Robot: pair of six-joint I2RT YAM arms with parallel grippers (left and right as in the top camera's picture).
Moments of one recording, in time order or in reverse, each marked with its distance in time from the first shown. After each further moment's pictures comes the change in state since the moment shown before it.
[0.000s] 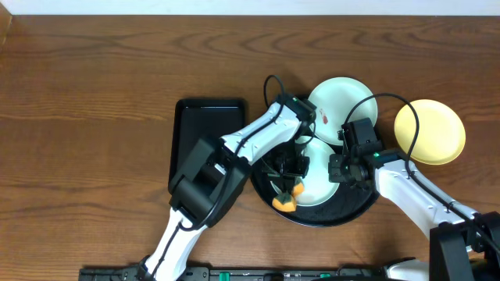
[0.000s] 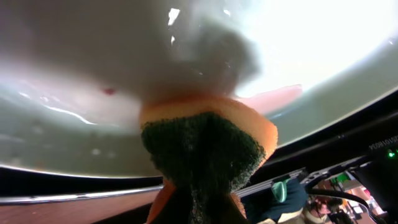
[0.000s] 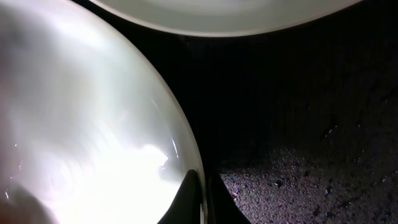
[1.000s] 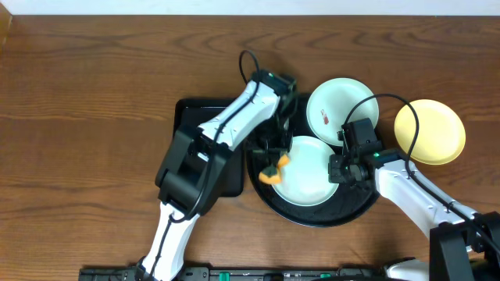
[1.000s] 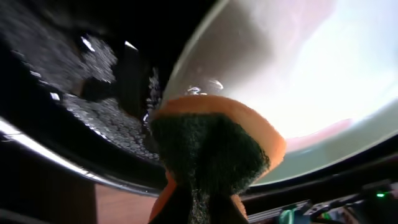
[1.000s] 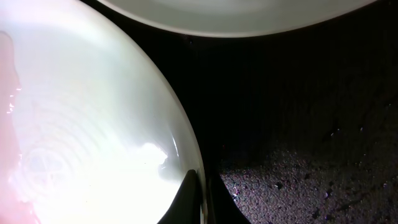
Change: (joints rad) left arm 0.132 0.000 0.112 -0.021 -0.124 -0.011; right arm 0.000 0.000 0.000 -0.005 -0.007 0.000
